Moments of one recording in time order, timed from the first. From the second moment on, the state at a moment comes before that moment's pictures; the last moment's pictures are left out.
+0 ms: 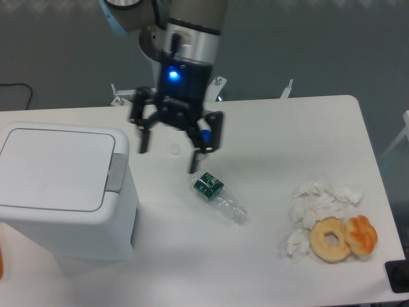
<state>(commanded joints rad) 2.54 -1.66 -1.56 -0.89 1.10 0.92</state>
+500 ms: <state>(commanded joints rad) 2.60 -1.65 -1.57 -0.89 1.25 1.09</state>
